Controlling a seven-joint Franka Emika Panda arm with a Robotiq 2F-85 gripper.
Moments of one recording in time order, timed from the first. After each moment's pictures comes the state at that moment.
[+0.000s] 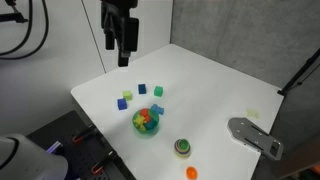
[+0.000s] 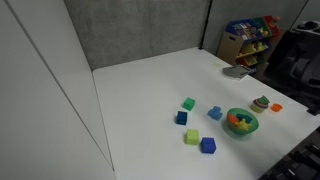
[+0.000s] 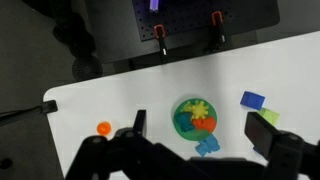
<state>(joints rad) -0.17 -0.47 -0.14 -2.15 -0.07 1.42 -0.02</state>
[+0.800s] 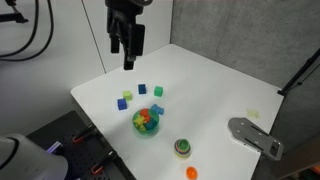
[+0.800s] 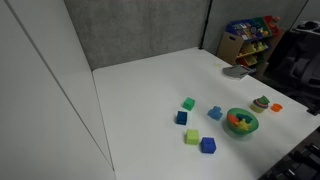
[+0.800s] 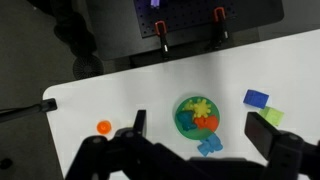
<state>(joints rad) -0.17 -0.43 -0.14 -2.15 -0.07 1.45 -0.02</state>
